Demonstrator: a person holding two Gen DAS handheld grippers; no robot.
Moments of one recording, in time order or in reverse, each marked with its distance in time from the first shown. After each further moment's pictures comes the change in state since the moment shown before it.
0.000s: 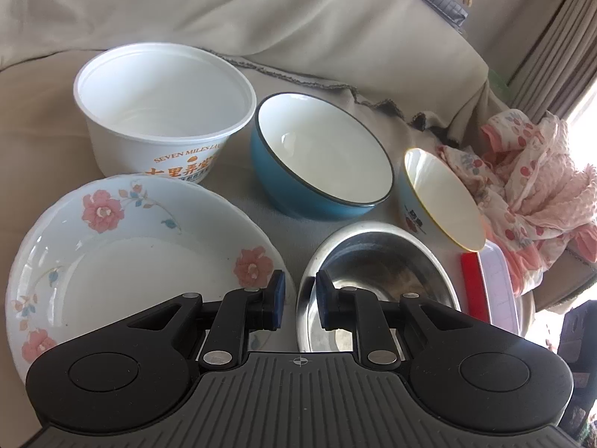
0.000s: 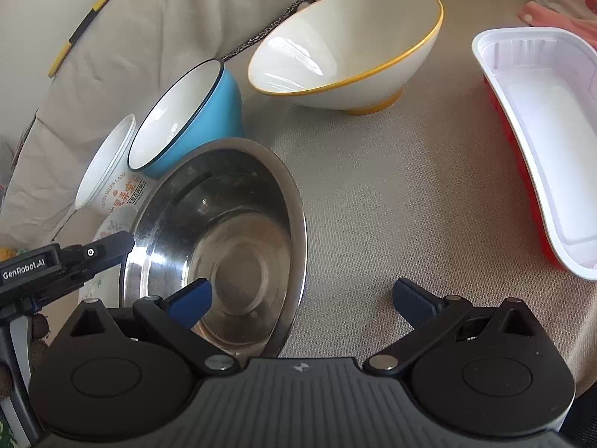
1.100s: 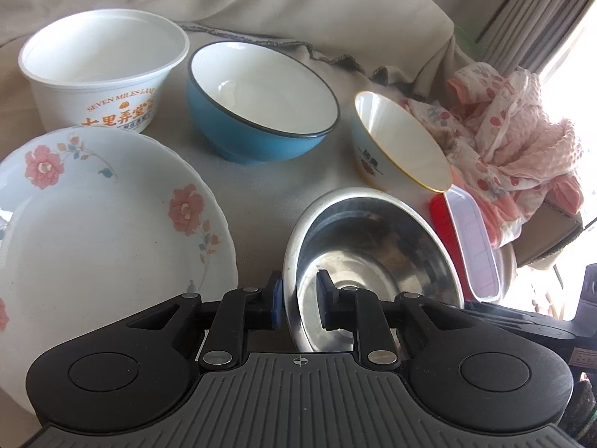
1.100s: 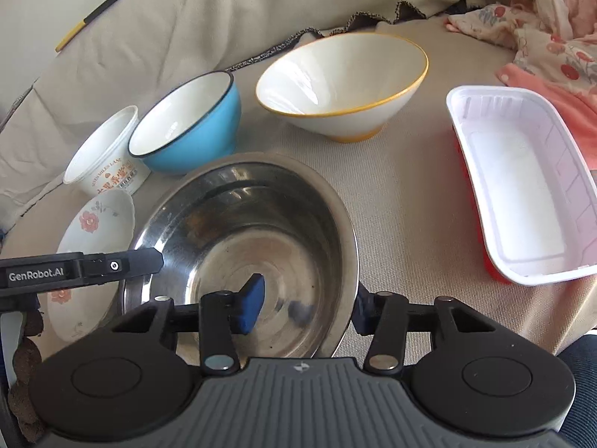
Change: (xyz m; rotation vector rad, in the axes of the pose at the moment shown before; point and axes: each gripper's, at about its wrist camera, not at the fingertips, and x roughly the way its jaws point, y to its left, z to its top) left arm 0.002 -0.024 -0.026 0.076 0.084 -0.070; right arm -0.037 0.021 -0.019 -0.136 -0.101 -0.130
